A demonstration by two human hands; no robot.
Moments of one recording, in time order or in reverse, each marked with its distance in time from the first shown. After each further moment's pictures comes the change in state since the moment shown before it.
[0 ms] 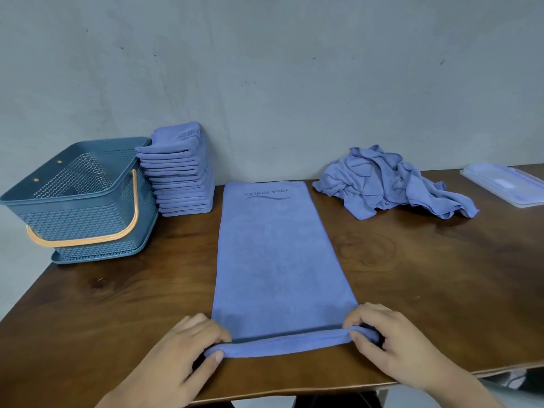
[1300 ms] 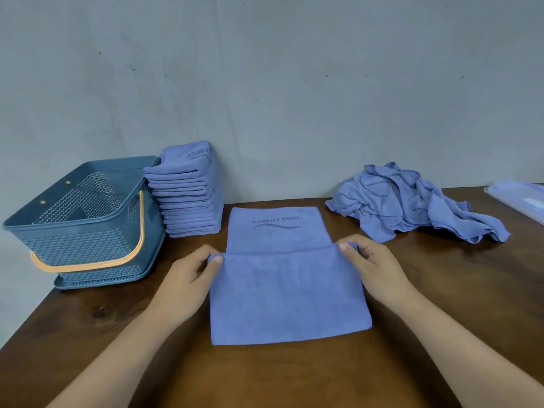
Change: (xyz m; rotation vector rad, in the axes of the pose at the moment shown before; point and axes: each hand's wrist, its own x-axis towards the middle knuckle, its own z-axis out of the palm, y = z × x) left_hand 0.119 -0.058 -0.057 -0.295 0.416 -0.349; right_hand 0.159 0.012 -0.028 0.403 0.293 0.198
